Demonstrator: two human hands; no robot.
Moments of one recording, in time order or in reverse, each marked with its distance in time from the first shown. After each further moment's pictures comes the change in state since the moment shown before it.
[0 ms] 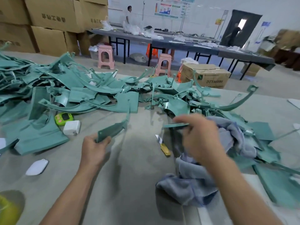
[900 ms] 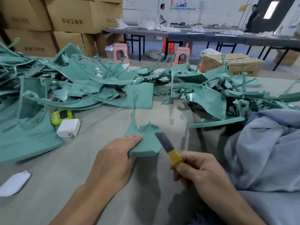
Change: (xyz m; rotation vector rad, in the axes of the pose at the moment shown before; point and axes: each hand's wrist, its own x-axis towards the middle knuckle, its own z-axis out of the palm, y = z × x) left_hand -0.008 -0.008 0.030 0.916 -0.286 0.370; right_hand -0.025 0.042 0.131 0.917 -0.461 0.276
